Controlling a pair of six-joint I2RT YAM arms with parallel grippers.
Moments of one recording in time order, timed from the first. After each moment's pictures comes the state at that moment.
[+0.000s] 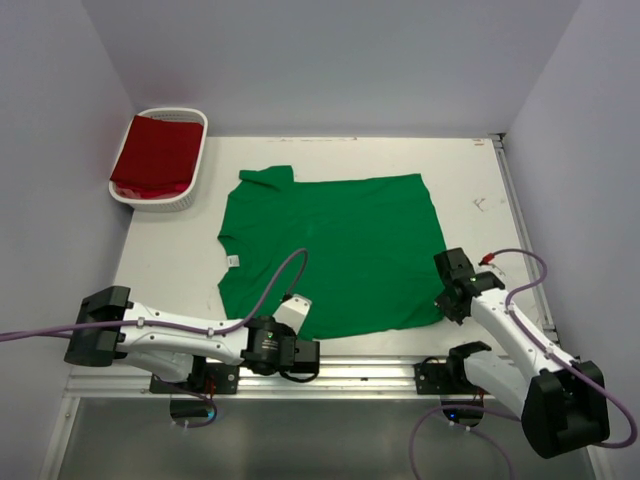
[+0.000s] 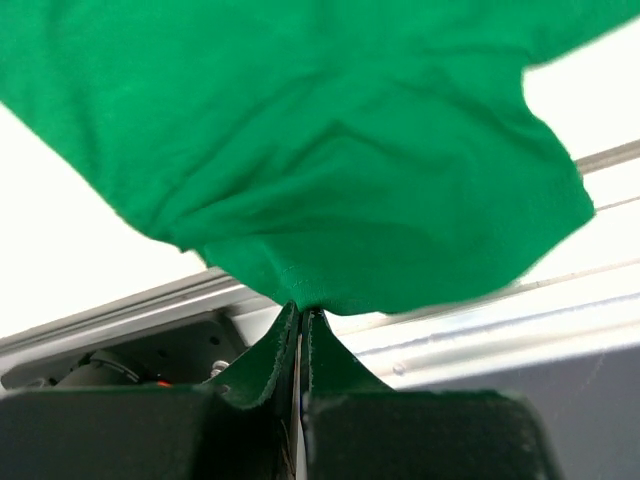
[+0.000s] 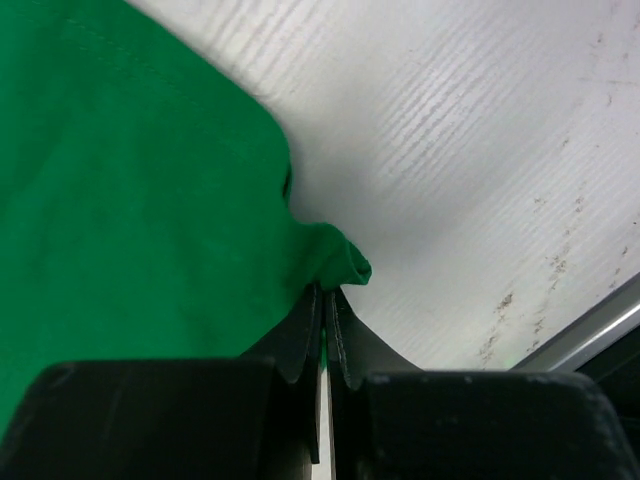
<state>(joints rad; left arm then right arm) -1.57 1.32 0.85 -1.12 -0.49 -1.15 0.25 0.98 0.50 -0.87 0.40 1.11</state>
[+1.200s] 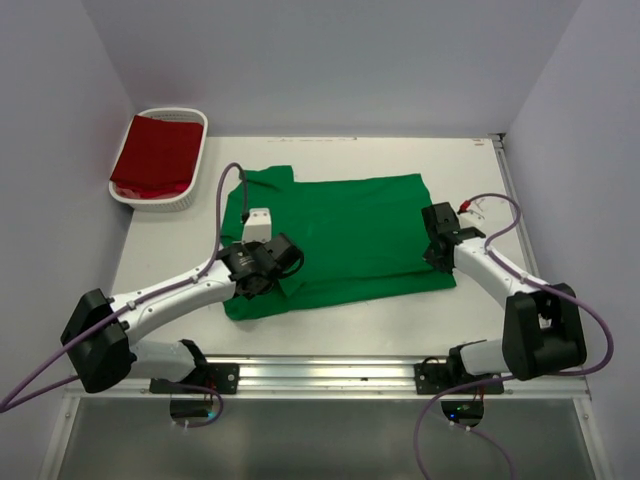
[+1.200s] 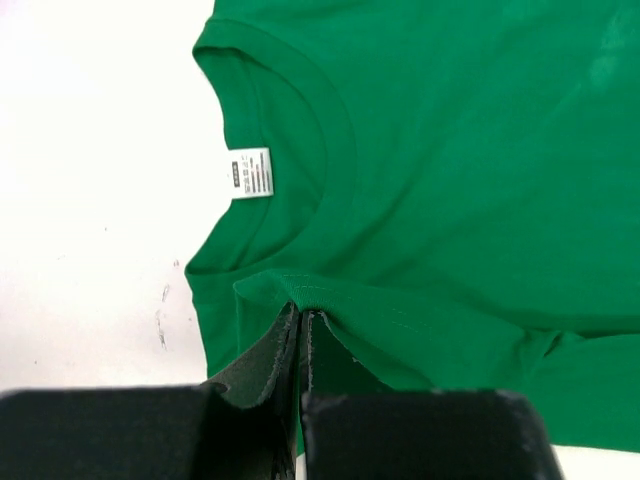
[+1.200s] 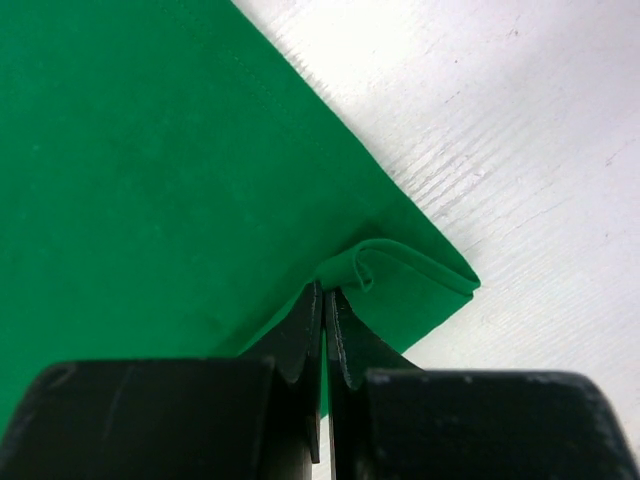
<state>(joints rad) -0.88 1.29 0.92 -0.84 -0.79 -0.86 0.23 1.38 0.80 -0.60 0.46 0.85</state>
